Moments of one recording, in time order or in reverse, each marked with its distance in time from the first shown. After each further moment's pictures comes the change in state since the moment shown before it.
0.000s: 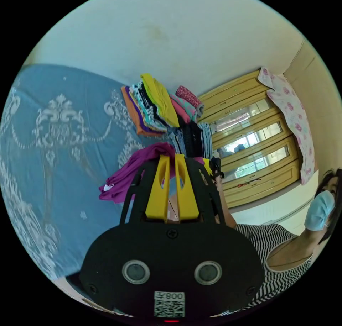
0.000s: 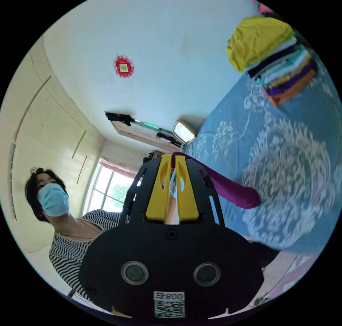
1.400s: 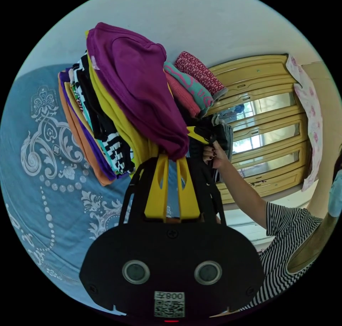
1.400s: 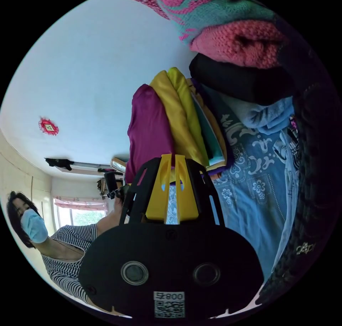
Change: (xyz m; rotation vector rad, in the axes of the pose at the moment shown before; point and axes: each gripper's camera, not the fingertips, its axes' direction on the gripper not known) left arm 0.308 -0.647 0.059 -0.283 0.087 0.048; right arm 0.553 -0.281 -0.189 0.028 0.483 0.257
